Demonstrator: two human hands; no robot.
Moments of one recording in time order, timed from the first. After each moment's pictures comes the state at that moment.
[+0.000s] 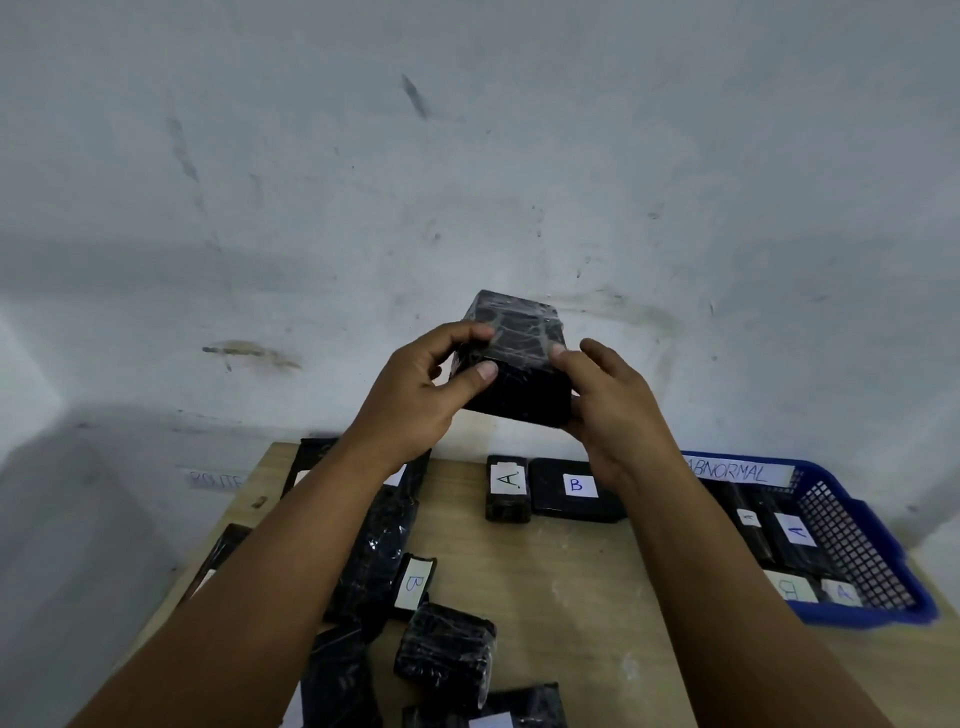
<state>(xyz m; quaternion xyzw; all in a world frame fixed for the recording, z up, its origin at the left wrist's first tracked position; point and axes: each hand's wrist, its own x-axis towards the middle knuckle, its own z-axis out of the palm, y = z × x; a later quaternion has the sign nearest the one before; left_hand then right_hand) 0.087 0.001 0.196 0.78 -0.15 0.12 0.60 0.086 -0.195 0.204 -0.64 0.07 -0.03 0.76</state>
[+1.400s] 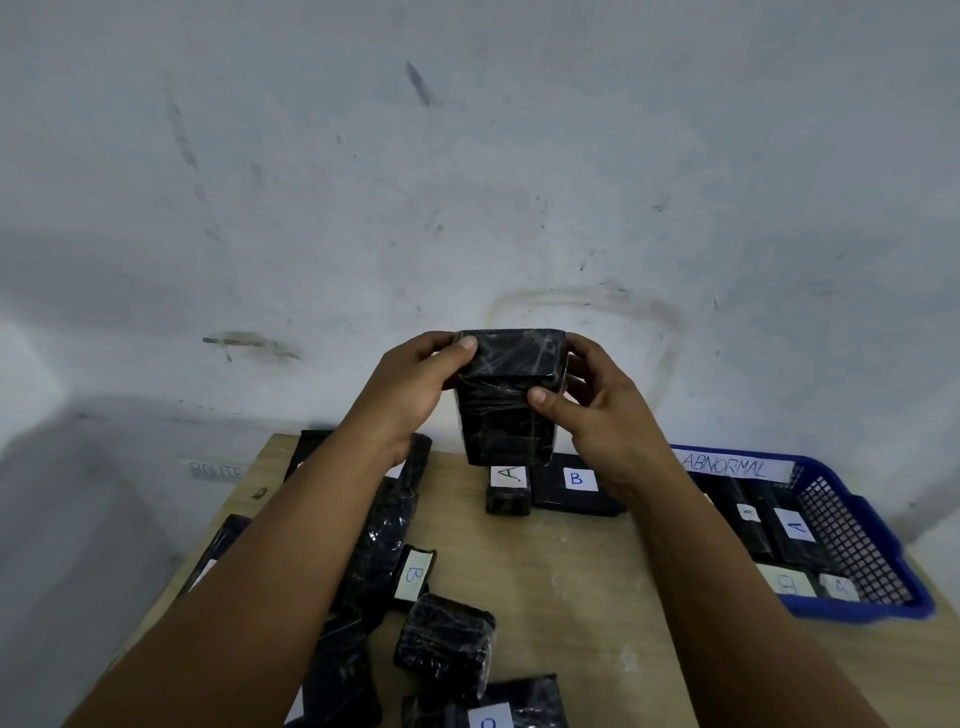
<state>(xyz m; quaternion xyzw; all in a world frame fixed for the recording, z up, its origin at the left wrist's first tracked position) 0.087 -0.005 0.207 0.72 0.02 0.01 0.69 0.089 -0.210 0.174 -0.75 -0.11 -0.05 0.65</state>
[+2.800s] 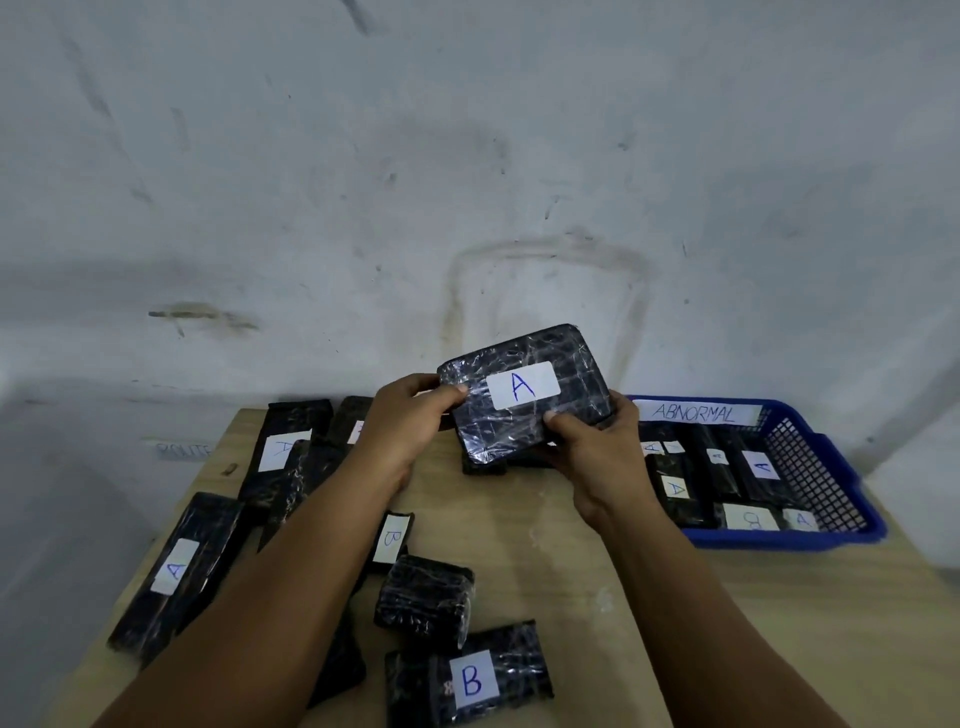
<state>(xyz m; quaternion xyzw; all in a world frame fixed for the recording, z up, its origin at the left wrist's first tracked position) 0.089 -0.035 0.126 0.73 0.10 -0.02 0.67 0.059 -0.221 0.110 -0.59 0.19 -0.07 0.78</state>
